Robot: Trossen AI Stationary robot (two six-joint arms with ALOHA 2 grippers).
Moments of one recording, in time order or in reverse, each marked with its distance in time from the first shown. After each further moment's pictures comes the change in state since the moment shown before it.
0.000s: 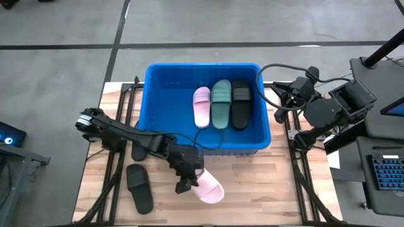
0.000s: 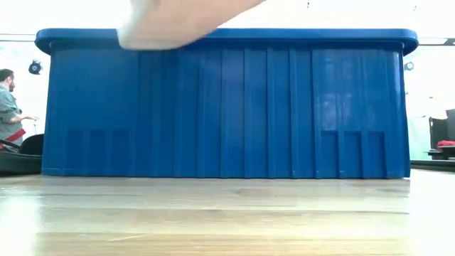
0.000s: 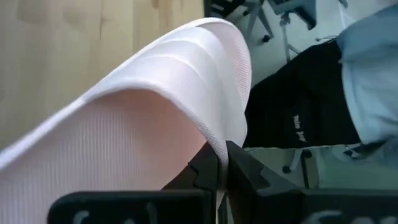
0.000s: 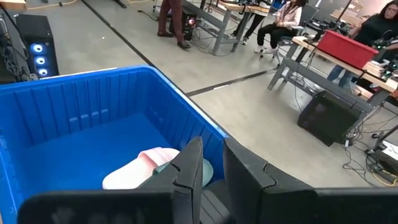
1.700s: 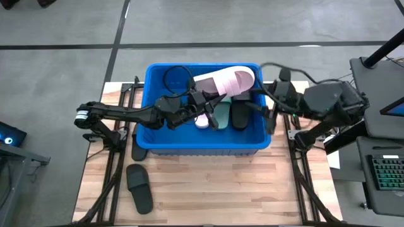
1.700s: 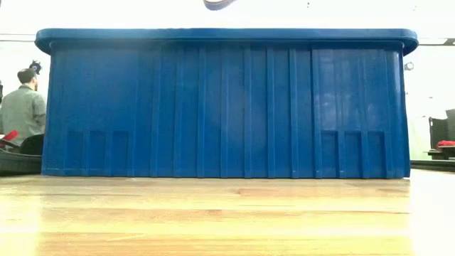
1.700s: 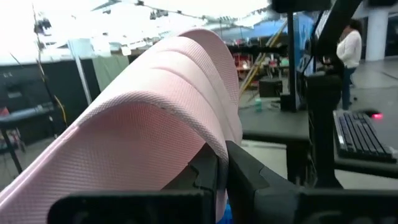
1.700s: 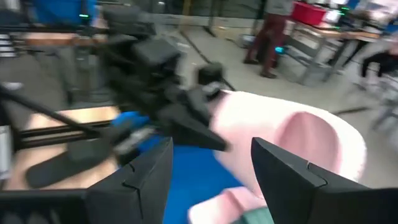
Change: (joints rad) left arm 0.262 -0.058 0.030 0.857 -0.866 0.758; right arm -0.071 0.048 -0.008 0.481 -0.401 -0.363
